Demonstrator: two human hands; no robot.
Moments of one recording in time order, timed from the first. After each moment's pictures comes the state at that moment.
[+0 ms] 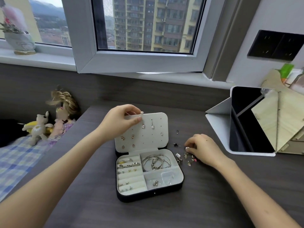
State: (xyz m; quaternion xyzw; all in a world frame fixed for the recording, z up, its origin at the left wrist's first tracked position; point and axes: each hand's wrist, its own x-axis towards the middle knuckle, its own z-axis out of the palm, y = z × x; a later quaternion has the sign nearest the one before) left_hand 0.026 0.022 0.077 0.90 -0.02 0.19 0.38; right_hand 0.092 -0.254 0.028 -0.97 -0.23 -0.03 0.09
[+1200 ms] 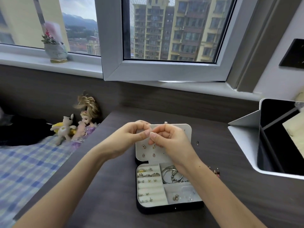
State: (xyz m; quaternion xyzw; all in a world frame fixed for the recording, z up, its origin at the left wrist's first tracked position) left_hand -0.002 0.051 0.063 0.76 -0.10 0.04 0.64; right_hand 0.027 -0.117 0.075 -0.68 -0.27 0.13 0.67
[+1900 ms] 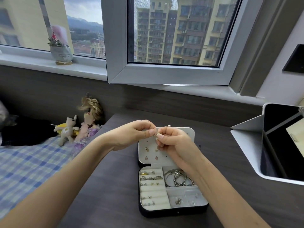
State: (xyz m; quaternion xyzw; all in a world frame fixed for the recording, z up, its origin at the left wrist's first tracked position) left_hand 0.007 0.055 0.085 0.82 -0.10 -0.04 0.57; right_hand 0.040 -0.116 0.081 -0.59 -0.26 0.25 0.72
